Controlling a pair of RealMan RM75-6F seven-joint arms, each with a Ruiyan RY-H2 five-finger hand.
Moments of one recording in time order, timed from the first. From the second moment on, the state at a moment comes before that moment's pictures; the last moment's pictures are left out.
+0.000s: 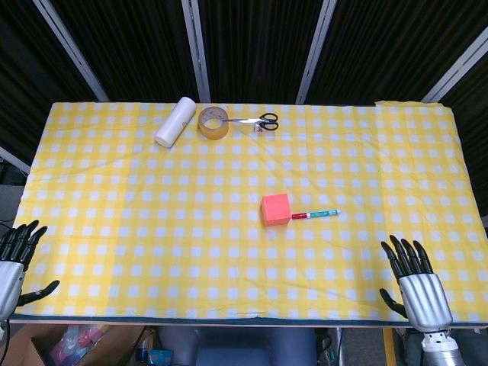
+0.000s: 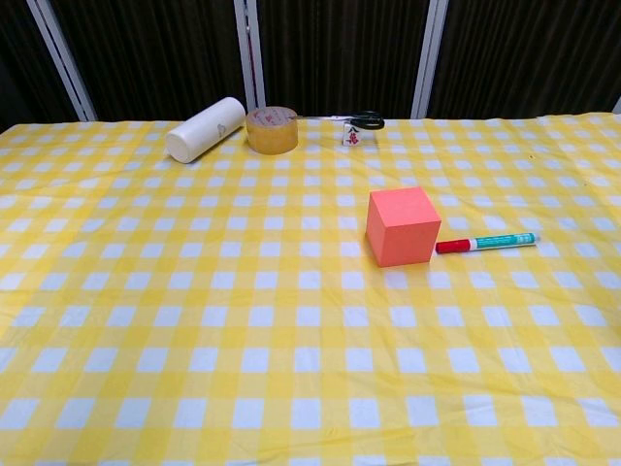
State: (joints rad) left arm -0.02 -1.14 0.02 -1.57 1.64 1.59 -0.01; right arm 0.02 -1.23 -0.03 -1.65 -1.69 1.55 -0.23
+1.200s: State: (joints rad) left arm -0.03 -1.13 0.03 -1.58 1.64 1.57 -0.03; right arm 0.18 -1.29 0.10 -1.84 -1.53 1.32 -0.42
